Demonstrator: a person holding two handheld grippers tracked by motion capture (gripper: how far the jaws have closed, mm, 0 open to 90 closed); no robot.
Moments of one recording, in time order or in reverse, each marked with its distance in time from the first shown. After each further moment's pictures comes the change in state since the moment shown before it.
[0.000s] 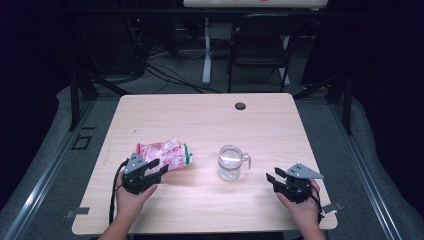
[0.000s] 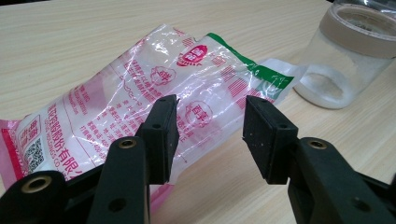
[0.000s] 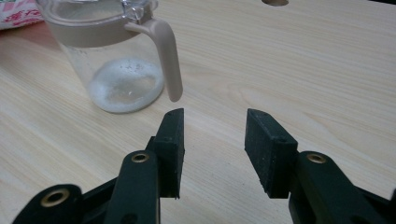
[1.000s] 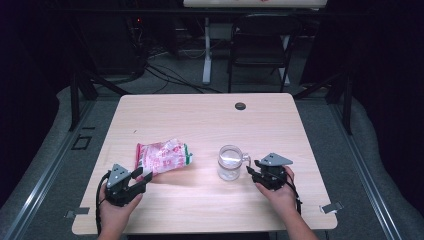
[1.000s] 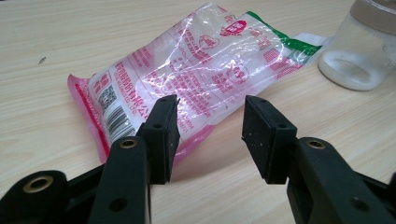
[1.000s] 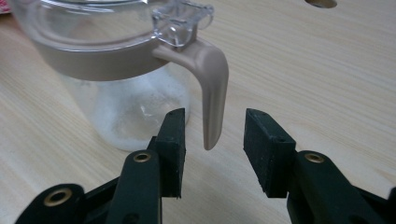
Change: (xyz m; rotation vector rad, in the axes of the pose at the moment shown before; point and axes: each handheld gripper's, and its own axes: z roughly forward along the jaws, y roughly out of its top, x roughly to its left) left arm 0.008 -0.026 -0.042 -0.005 0.113 -0.029; right arm 0.026 0.026 0.060 0.059 0.034 -0.072
